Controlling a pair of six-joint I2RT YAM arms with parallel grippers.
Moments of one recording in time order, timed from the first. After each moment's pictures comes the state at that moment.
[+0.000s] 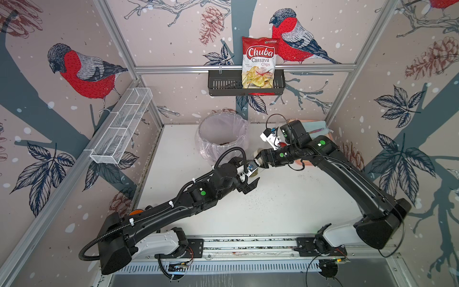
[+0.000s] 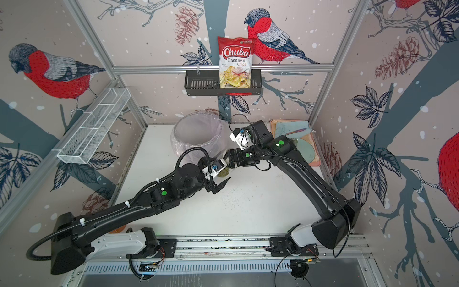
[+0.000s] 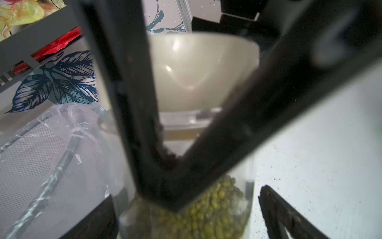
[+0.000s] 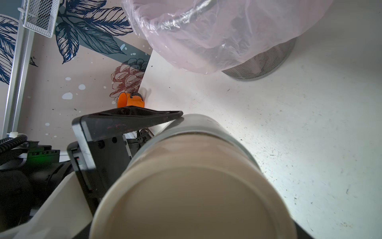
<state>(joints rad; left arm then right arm) -0.99 1.13 0.86 -0.08 -0.17 0.34 0.66 1.43 1.57 -1.02 -0.54 0.34</state>
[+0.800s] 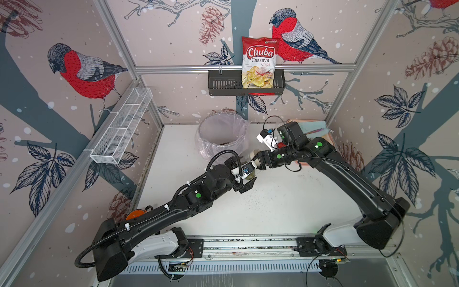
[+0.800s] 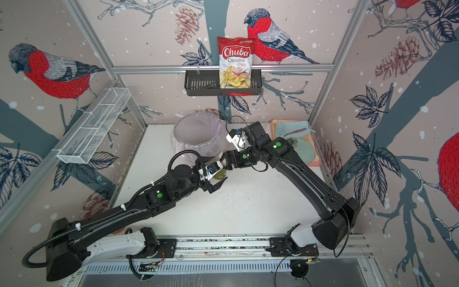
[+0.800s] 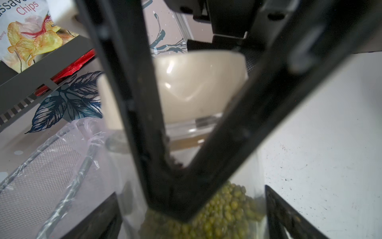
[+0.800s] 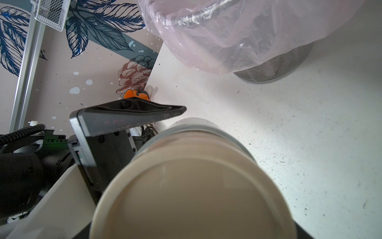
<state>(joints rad) -0.95 1.08 0.79 0.03 -0.11 0.42 0.70 1.43 1.54 -0.96 -0.56 0.34</state>
